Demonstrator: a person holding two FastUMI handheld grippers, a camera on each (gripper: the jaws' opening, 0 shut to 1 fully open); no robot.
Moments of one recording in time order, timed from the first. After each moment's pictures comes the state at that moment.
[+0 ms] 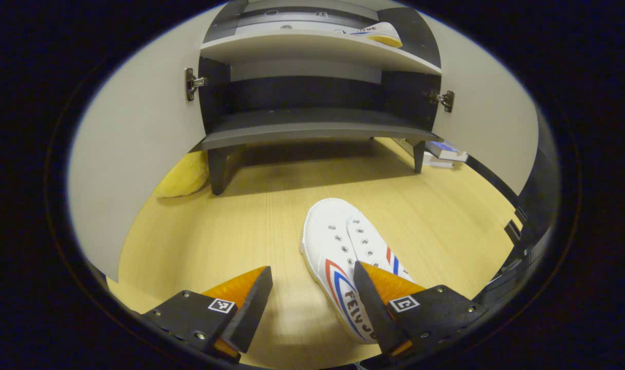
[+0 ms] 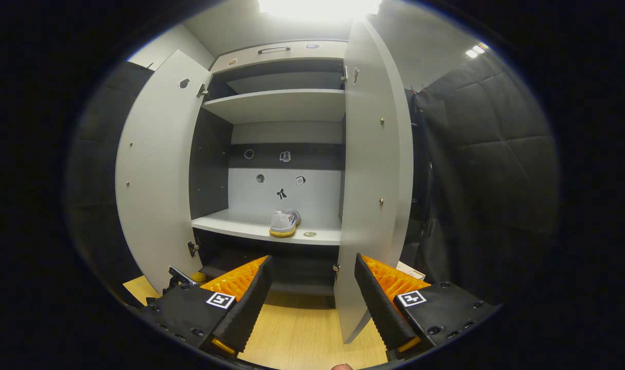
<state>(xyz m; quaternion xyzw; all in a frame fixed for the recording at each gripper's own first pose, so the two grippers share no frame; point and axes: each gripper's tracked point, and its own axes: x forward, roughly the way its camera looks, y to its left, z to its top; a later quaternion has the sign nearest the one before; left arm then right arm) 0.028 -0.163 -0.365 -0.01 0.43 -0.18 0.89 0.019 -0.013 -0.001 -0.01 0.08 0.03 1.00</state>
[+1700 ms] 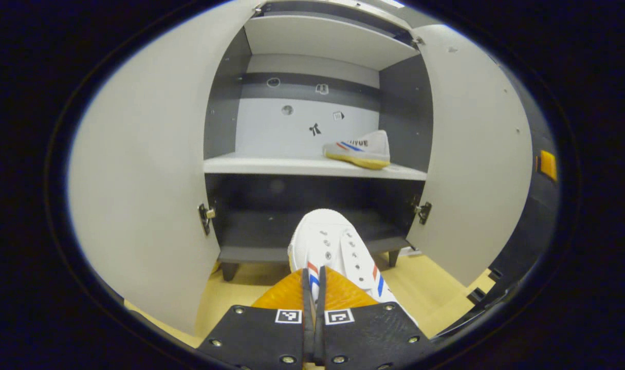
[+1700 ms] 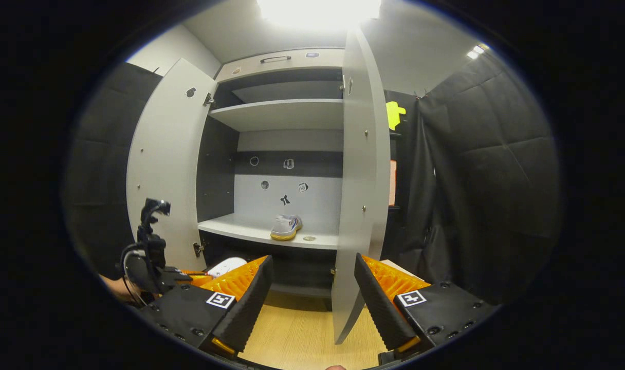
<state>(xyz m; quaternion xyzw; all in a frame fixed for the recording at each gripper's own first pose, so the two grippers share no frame) 0.061 -0.129 -0.205 -0.07 0.22 -0.17 0.96 0.003 -0.028 0.011 -0.01 0.06 0.05 1.00</state>
